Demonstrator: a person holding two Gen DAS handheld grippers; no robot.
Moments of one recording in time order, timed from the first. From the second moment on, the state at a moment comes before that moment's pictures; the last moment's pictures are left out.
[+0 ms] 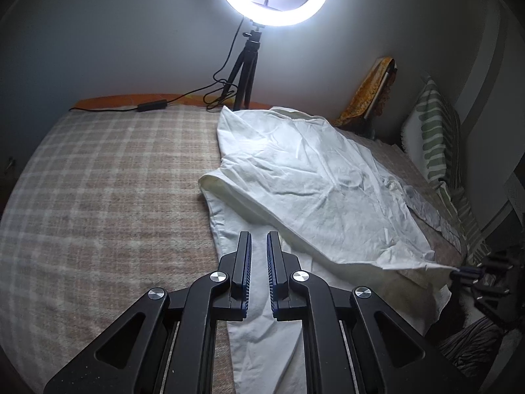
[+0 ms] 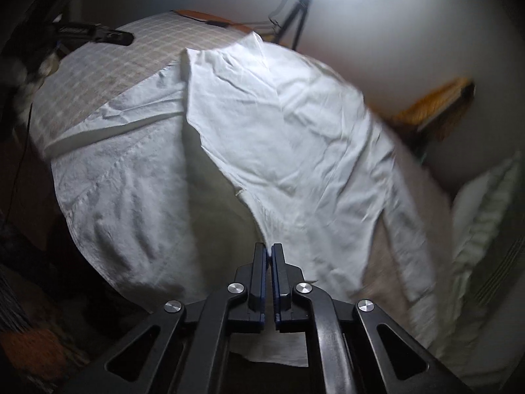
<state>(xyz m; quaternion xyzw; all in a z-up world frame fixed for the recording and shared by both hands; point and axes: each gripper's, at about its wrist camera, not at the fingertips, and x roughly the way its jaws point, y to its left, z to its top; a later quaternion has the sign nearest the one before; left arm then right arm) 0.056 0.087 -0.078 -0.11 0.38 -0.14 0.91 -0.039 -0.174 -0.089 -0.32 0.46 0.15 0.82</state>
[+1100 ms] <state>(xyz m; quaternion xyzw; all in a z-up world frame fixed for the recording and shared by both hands) 0.047 0.076 -0.079 -0.11 0.38 -0.16 0.90 -0.044 -0.289 -0.160 0.36 0.52 0.21 0.75</state>
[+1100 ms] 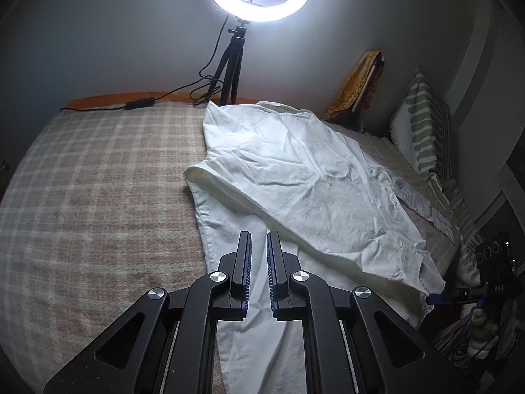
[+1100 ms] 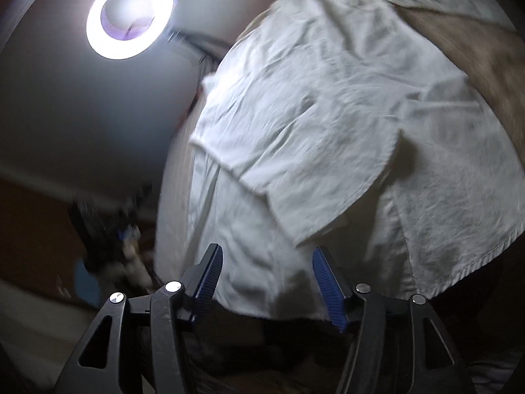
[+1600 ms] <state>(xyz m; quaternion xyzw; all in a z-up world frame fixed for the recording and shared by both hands) 0.049 0.074 -0.085 -0.10 0.39 -0.15 0.90 -0.025 -0.271 -0.133 0.29 0.49 0.15 0.81</state>
